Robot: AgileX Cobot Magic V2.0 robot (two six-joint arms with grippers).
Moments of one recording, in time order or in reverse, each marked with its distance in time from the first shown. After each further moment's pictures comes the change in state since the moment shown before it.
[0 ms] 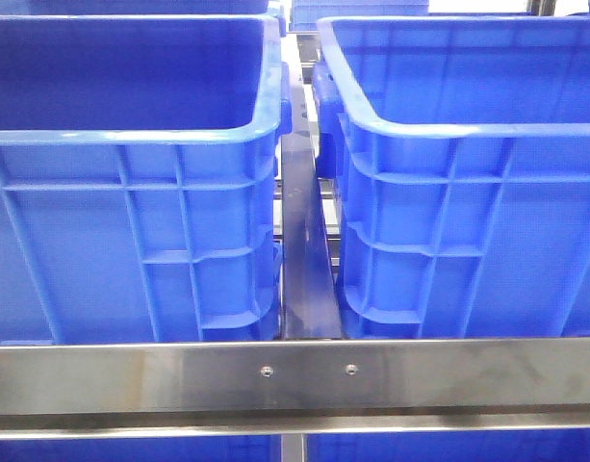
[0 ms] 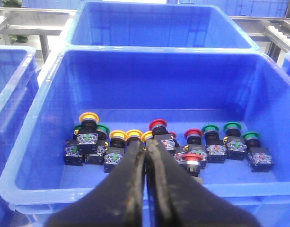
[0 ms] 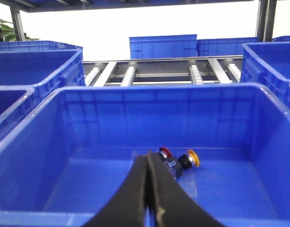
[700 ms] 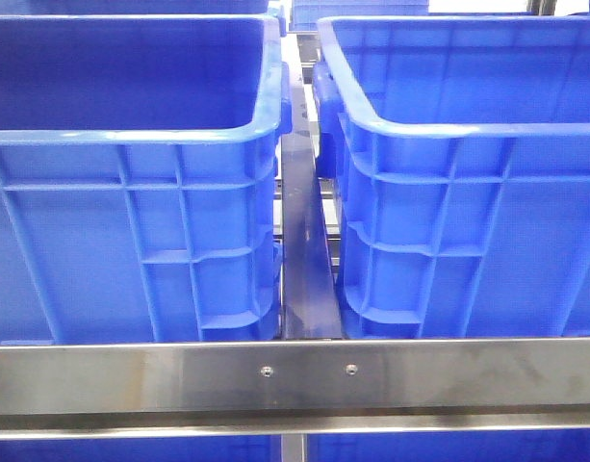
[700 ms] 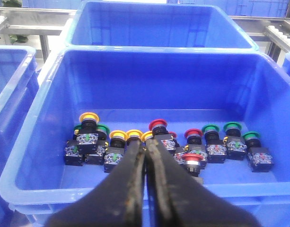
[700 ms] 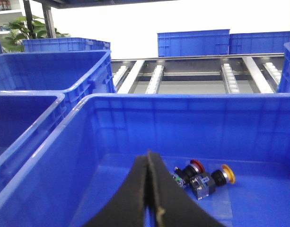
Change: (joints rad) left arm 0.000 0.000 0.000 0.000 0.000 0.000; right arm 0.000 0.244 -0.109 1.071 -0.065 -1.036
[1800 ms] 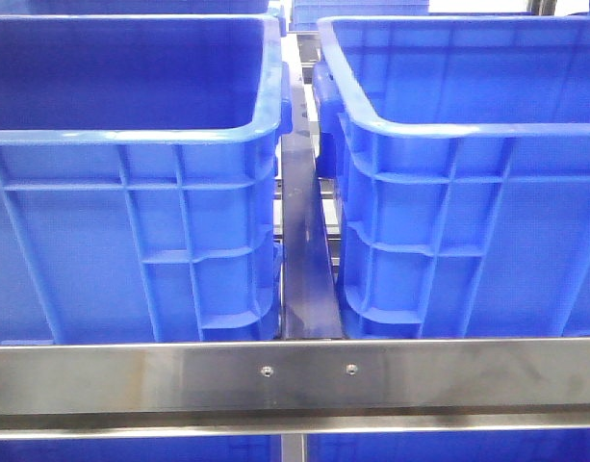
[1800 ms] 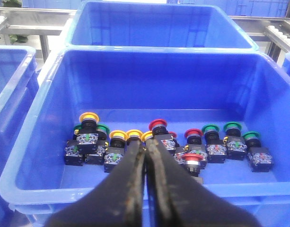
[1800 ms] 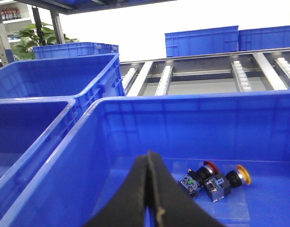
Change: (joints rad) left arm 0.000 0.000 0.000 0.000 0.000 0.000; right arm 0.000 0.023 0.000 0.400 0.009 -0.358
